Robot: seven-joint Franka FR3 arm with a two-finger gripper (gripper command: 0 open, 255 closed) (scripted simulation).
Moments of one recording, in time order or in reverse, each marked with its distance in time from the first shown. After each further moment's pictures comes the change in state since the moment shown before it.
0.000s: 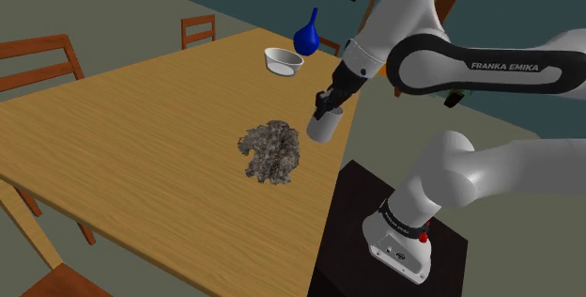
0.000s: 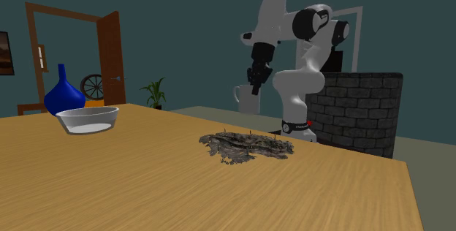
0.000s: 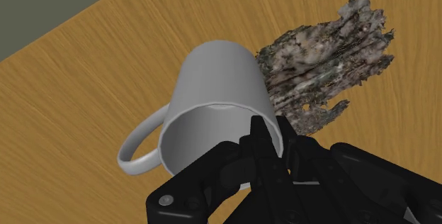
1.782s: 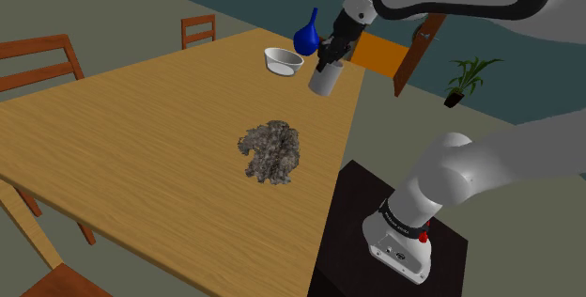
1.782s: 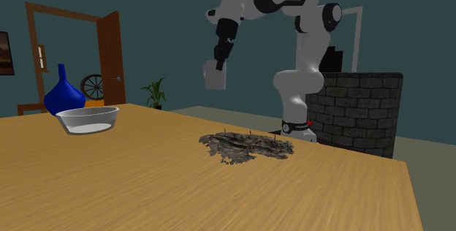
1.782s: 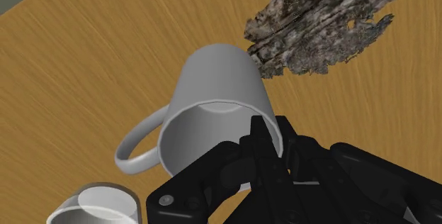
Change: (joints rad) arm -0.104 0.283 -0.199 0.373 -0.110 -0.091 -0.200
